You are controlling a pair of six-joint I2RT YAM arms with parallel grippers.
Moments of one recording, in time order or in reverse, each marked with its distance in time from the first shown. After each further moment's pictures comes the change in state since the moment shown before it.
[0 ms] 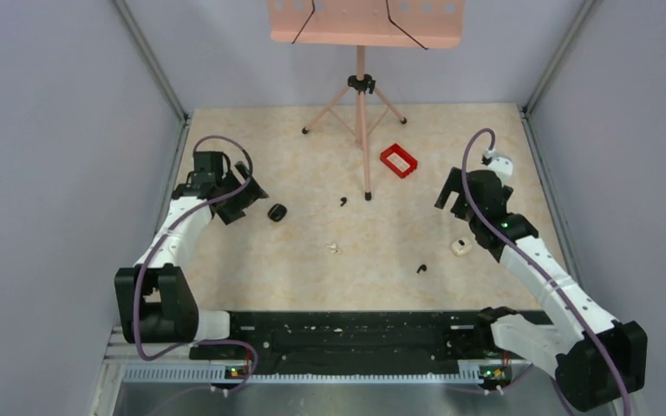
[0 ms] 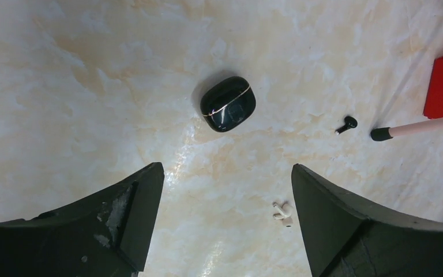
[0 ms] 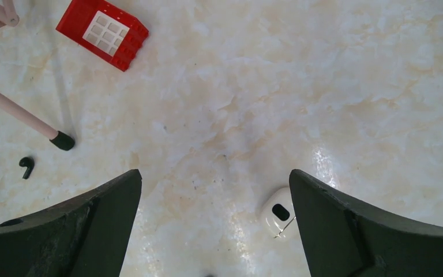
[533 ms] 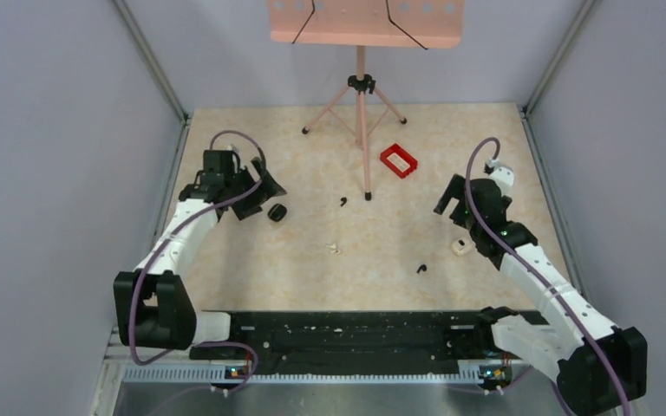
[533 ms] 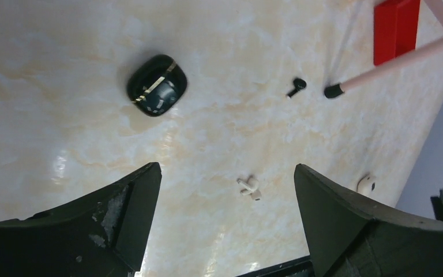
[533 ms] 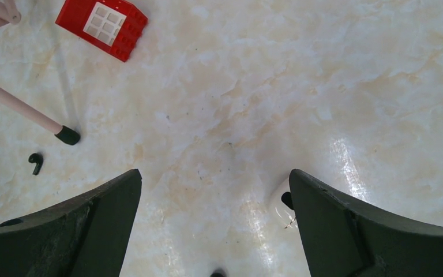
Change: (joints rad) left arm -0.040 0.005 -0.004 0.050 0.154 -0.019; right arm 0.000 -0.070 -0.092 0.036 -0.024 0.068
